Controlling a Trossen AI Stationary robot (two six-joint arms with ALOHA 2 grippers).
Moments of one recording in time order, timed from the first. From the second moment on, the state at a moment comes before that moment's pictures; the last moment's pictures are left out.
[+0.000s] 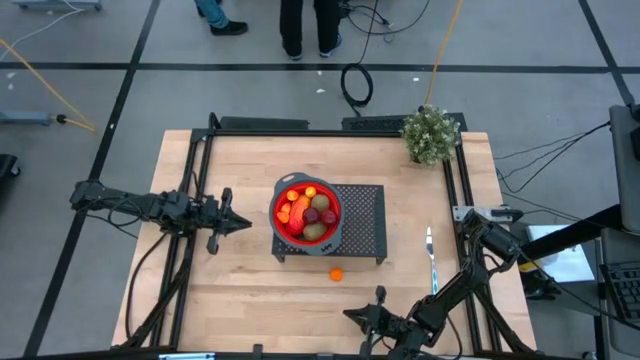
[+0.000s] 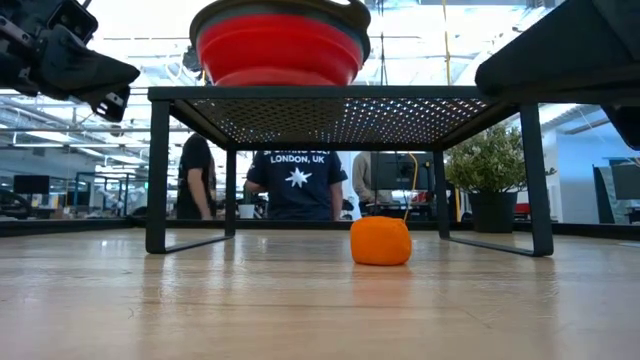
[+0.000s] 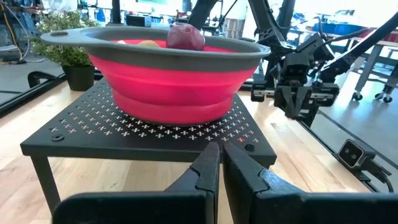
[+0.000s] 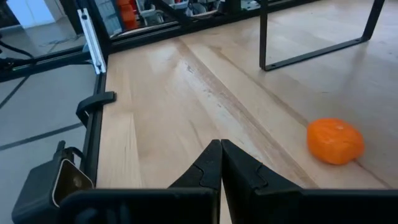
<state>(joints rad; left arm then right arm) -0.20 0.20 0.09 0.04 -0.05 -0.11 0.90 2.06 1.11 0.29 1.05 0.82</state>
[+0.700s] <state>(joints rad) -0.20 0.20 0.09 0.09 -0.05 -0.11 0.86 2.06 1.11 0.28 0.91 0.79</state>
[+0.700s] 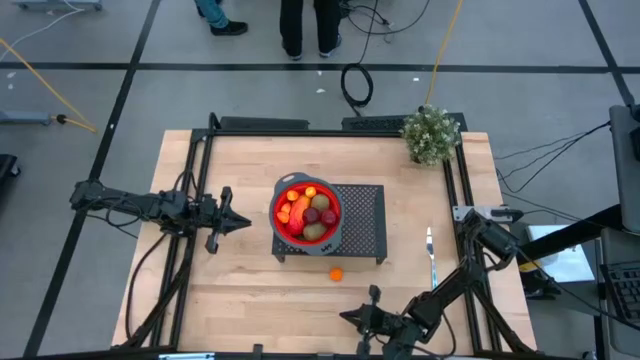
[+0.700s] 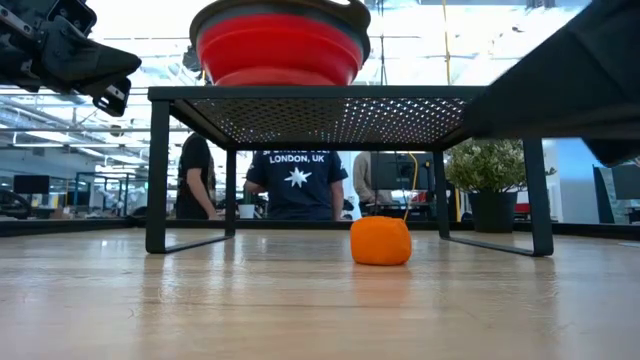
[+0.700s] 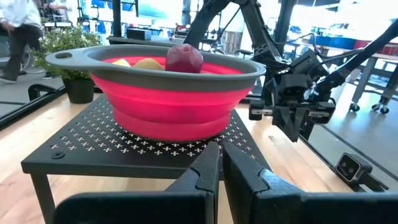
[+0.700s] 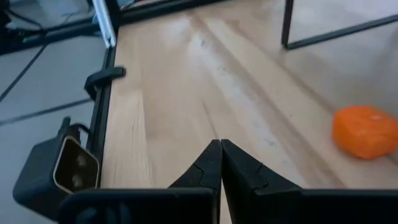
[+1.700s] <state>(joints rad) -0.20 0.20 0.09 0.09 -0.05 -0.11 0.80 2.06 1.11 0.30 0.78 0.85</state>
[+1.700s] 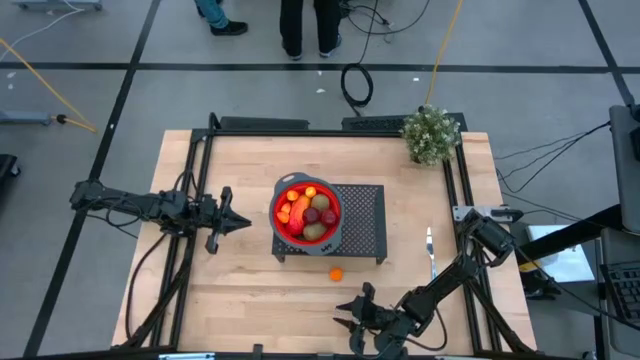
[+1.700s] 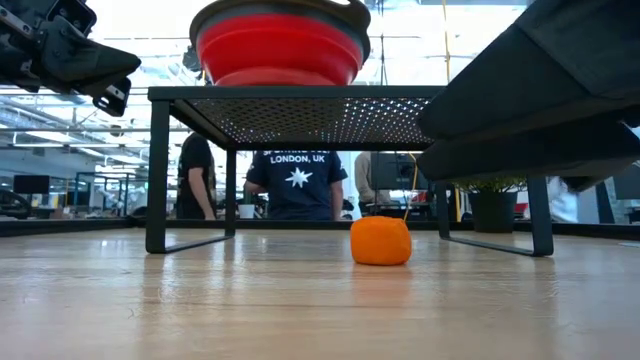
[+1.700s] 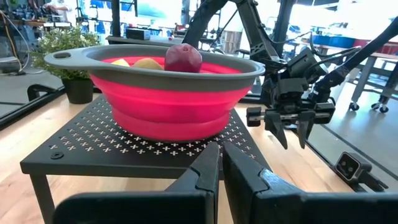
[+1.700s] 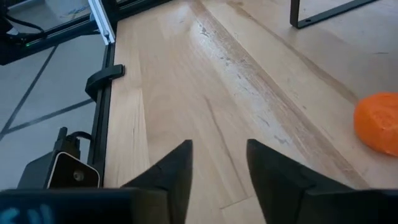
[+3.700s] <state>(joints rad) -0.20 0.20 0.09 0.09 -0.05 -0.03 0.89 2.14 1.11 0.43 1.13 0.61</state>
